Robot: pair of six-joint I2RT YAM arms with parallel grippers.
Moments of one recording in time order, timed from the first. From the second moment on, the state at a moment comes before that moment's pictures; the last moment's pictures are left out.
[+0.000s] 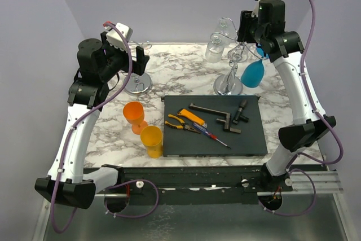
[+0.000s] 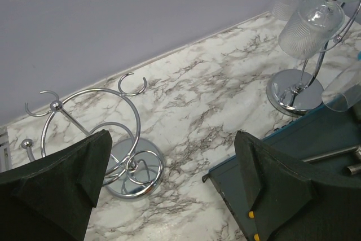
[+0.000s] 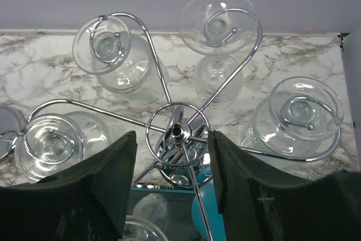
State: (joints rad) left arm -0.17 1.16 1.41 -0.40 0.31 0.09; right arm 0.30 1.73 2.13 -0.81 0.20 0.12
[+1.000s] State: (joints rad) left arm -0.06 1.46 1.64 -0.42 0.15 0.06; right arm 0.74 1.86 2.38 -0.77 0.40 0.07
